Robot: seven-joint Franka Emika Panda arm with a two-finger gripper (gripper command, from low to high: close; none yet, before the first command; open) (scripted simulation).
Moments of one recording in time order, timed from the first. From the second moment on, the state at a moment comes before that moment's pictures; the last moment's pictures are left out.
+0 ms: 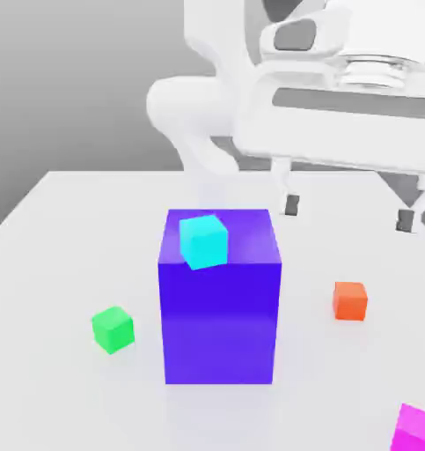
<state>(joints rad) -0.12 -0.05 0.39 -2.23 -0.30 2.44 1.58</state>
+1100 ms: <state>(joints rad) 0.02 0.40 0.43 -2.17 -0.29 2.63 1.98</state>
